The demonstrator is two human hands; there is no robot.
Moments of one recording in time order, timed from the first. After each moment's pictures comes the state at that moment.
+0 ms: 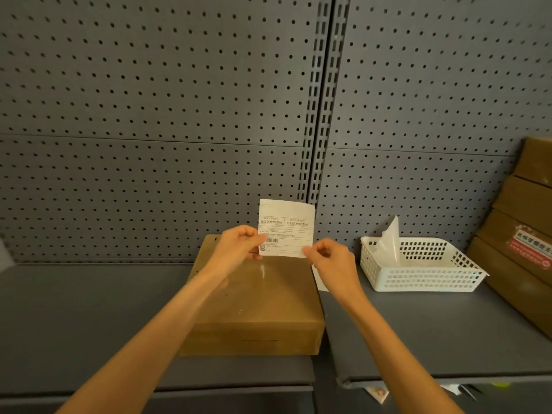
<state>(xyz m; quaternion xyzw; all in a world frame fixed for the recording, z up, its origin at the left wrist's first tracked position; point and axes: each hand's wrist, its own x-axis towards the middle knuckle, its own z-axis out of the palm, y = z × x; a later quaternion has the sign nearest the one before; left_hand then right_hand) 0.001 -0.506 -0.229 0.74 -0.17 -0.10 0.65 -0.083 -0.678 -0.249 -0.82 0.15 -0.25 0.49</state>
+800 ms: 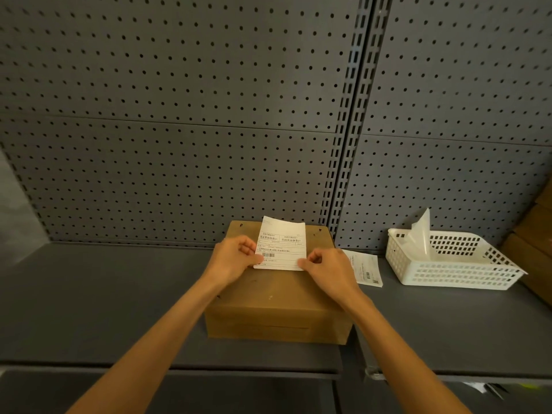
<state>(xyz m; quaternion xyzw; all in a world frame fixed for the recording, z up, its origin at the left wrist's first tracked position) 0.019 -0.453 -0.271 0.86 -0.16 -0.06 0.48 -0.055 -0.644 -0.284 -0.92 0.13 -0.14 0.35</state>
